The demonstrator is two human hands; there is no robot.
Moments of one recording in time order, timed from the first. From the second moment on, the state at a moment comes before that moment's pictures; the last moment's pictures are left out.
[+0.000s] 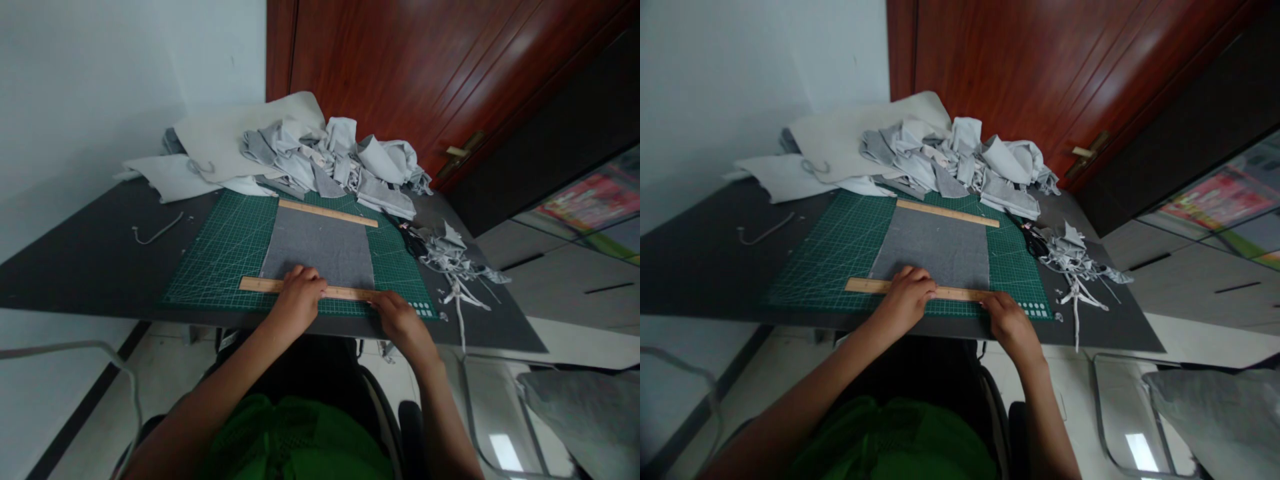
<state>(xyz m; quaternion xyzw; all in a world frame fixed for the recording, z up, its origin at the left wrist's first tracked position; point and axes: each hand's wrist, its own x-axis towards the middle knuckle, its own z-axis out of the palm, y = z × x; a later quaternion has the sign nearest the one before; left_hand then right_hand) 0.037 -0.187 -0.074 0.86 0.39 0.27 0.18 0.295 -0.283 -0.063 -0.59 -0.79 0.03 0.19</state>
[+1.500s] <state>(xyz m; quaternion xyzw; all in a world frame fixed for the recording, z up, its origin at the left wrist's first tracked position) 0.039 -0.187 -0.080 0.86 0.39 0.28 0.17 0.292 -0.292 -0.072 -0.64 -0.74 -0.09 0.19</state>
